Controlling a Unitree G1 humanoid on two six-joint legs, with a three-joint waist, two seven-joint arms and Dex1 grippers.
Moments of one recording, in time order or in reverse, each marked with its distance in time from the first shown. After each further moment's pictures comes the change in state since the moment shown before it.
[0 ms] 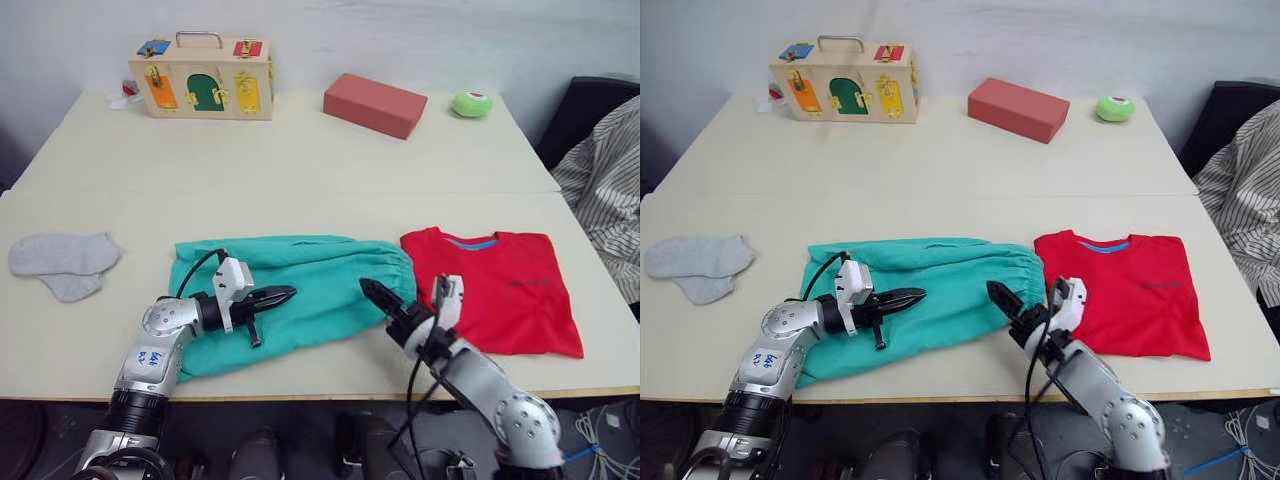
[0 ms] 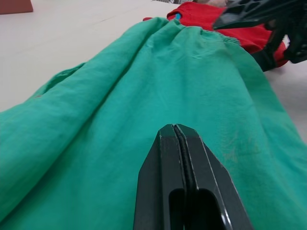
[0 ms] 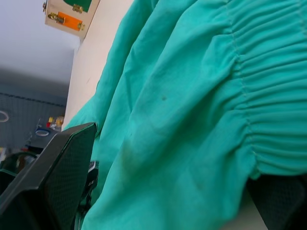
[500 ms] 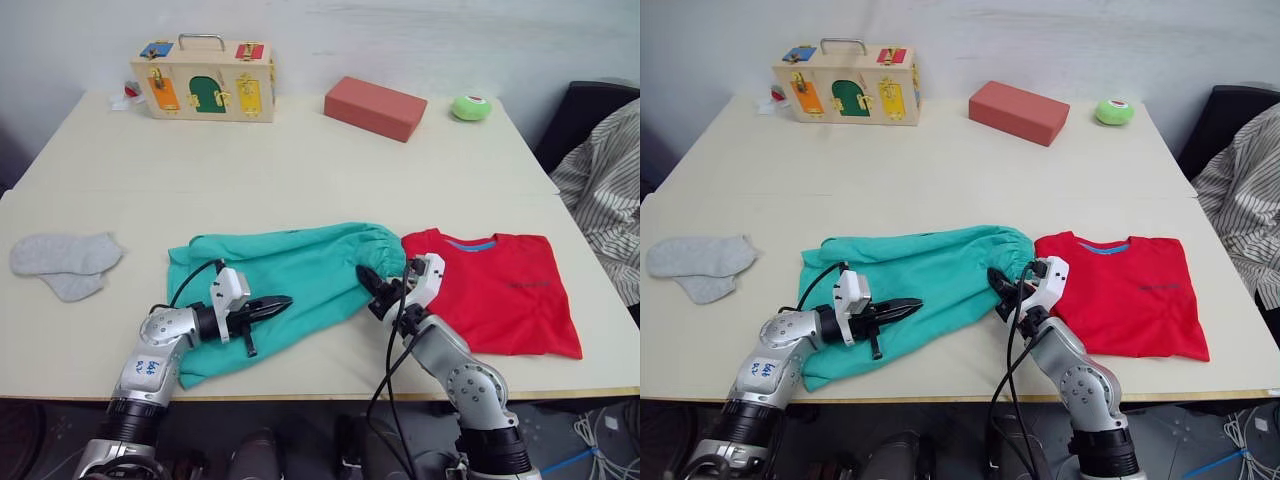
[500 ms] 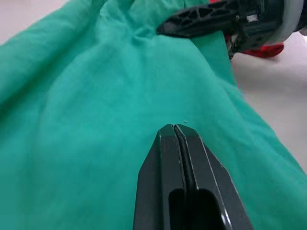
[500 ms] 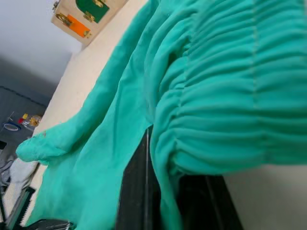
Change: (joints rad) left arm 0.057 0.003 0.019 0.016 0.002 -0.015 0.004; right arm -0.109 0.086 0.027 0.131 -0.446 -0.154 0.243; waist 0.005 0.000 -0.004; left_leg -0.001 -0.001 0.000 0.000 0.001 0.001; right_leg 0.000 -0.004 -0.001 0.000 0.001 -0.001
